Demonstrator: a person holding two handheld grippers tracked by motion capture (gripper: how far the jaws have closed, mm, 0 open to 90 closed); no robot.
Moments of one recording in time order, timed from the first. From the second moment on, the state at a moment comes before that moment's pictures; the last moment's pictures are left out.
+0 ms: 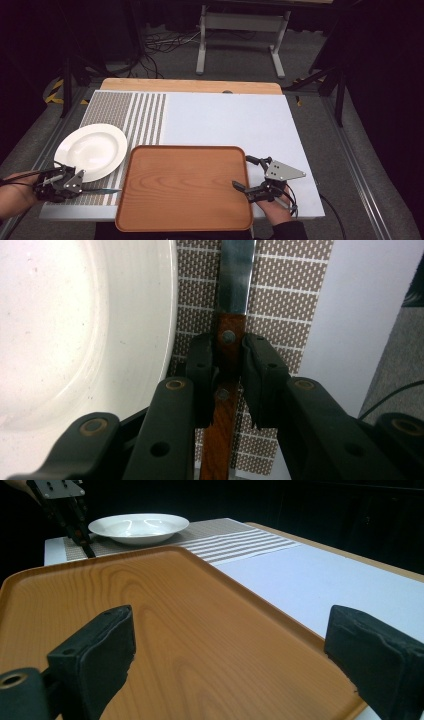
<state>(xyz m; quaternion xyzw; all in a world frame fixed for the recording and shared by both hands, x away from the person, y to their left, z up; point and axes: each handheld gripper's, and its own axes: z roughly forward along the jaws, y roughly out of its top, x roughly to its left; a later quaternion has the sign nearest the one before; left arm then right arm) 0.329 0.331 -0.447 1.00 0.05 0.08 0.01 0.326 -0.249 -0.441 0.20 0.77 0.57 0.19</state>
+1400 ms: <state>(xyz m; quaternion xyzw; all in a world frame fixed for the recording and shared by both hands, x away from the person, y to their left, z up) 0.320 0.316 -0.378 0.96 0.24 0.04 0.17 0.327 -0.254 -0.440 0.21 0.76 0.58 0.19</state>
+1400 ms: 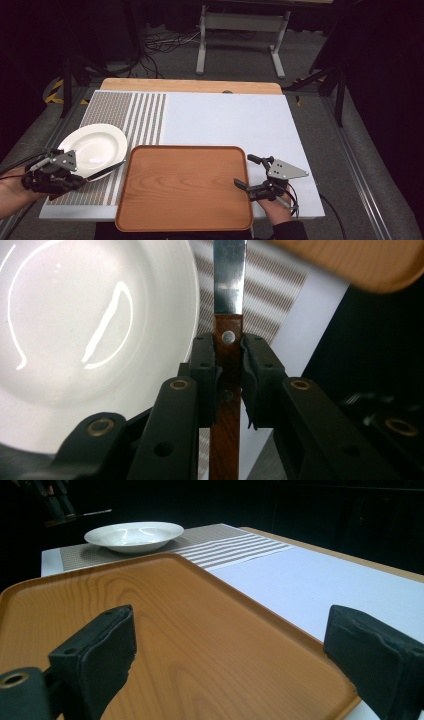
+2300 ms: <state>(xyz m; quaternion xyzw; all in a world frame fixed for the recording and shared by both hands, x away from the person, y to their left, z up) 0.327 0.298 -0.376 0.89 0.35 -0.05 0.29 0.326 -0.255 -0.440 0.21 0.76 0.58 0.19</state>
